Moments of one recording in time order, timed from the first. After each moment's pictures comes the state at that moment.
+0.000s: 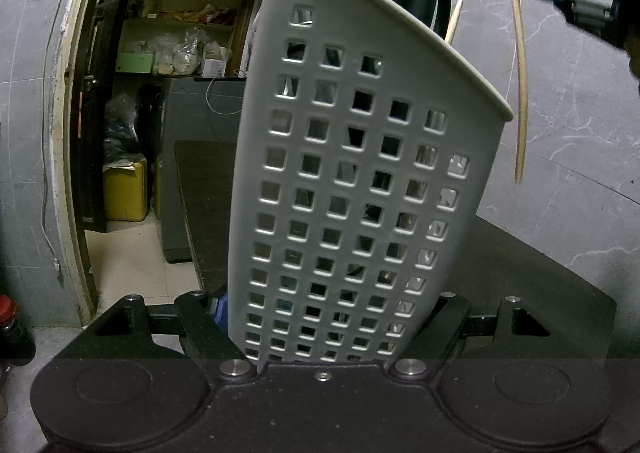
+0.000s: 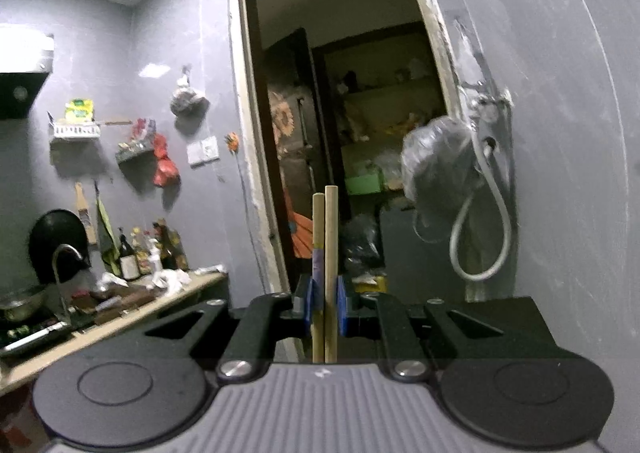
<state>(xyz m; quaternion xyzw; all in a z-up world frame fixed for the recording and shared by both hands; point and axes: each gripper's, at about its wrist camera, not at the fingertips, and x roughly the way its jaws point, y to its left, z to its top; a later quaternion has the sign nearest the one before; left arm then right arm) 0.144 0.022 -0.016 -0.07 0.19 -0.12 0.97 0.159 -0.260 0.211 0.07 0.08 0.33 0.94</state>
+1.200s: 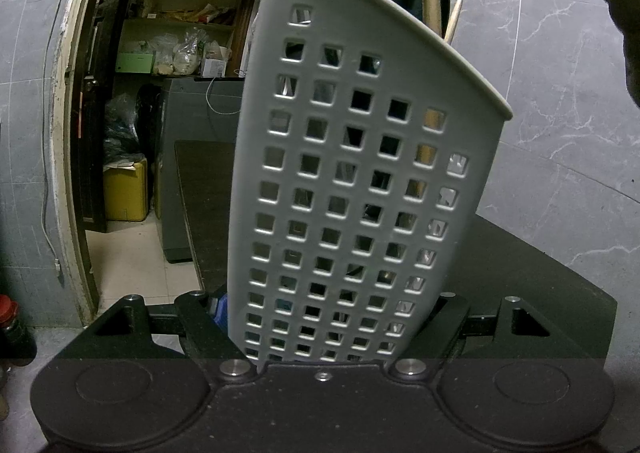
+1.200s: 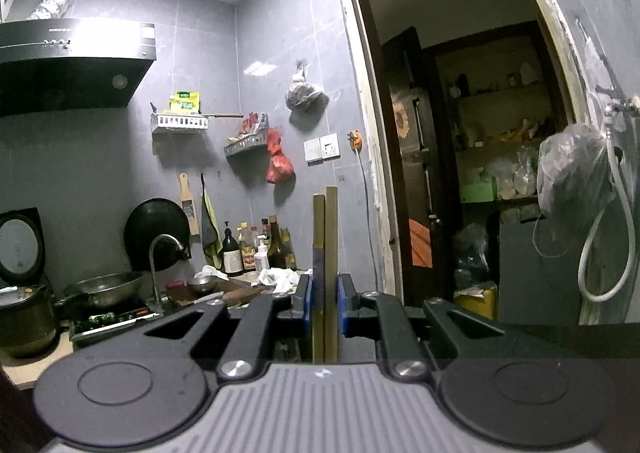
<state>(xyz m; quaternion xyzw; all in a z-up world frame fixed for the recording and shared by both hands) 0.144 0.021 -0.016 -0.07 0.19 -0.12 0.97 0.140 -0.161 0.221 0.05 0.05 0.48 0.88</state>
